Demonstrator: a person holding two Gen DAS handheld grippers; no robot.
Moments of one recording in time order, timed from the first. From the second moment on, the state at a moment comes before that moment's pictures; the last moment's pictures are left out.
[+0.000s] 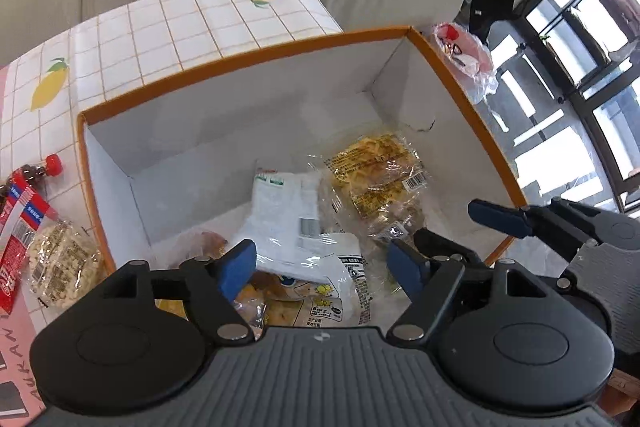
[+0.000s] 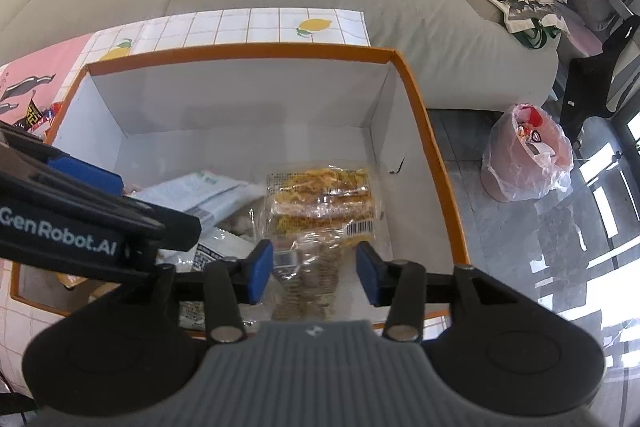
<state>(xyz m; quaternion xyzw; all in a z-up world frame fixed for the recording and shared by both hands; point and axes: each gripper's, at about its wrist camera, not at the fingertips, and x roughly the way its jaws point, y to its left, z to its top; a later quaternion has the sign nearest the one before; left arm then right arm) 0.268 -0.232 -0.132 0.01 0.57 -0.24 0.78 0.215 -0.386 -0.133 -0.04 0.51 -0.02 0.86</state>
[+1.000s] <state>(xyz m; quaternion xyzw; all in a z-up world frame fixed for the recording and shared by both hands) 0.167 -0.110 -0.040 0.06 0.33 -0.16 0.93 0.136 -0.298 -0.066 0.10 0.37 -0.07 0.92</state>
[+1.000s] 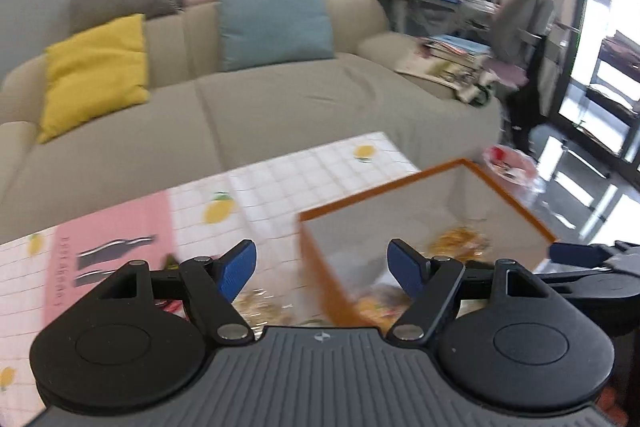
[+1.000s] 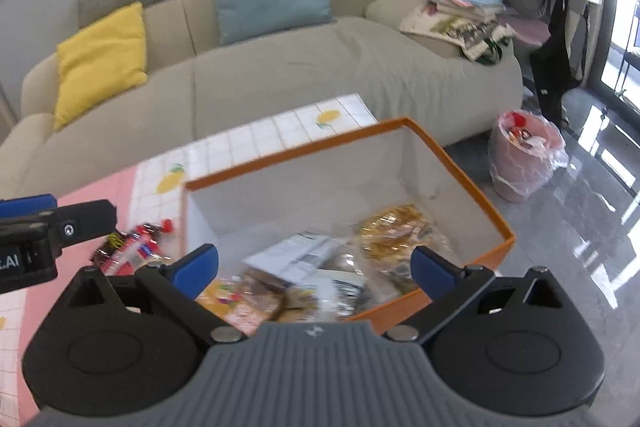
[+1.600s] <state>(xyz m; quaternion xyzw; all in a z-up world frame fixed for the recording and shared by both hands) 0.142 0.006 -0.072 0.02 0.30 -0.03 0.95 0.127 -0.177 -0.080 0.04 0.36 -0.02 0.93</state>
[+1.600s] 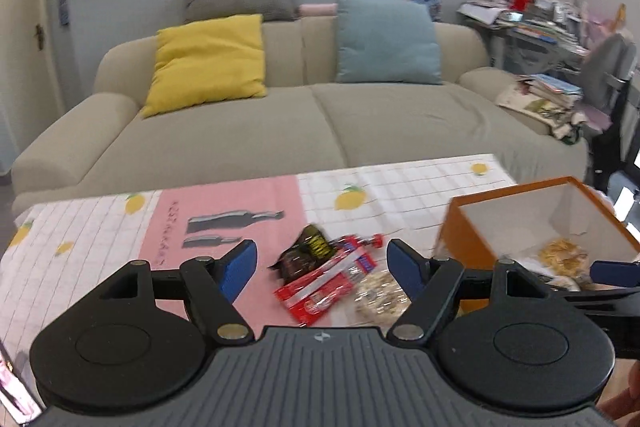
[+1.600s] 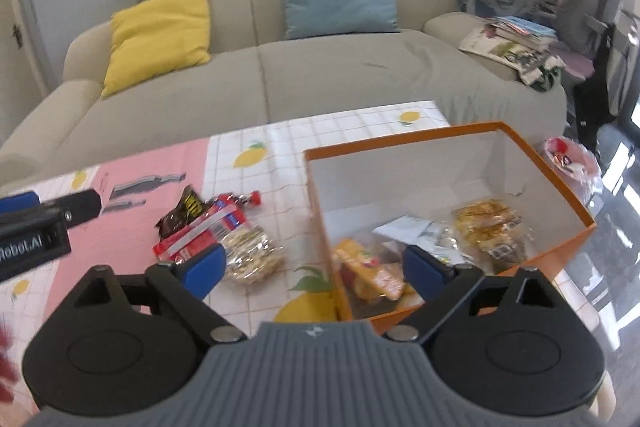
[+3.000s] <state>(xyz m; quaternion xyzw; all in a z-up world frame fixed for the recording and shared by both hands) 0.238 0.103 -0.180 -0.02 0.42 -0.02 0.91 0.268 -0.082 -0.186 -0.07 0.43 0.10 0.89</state>
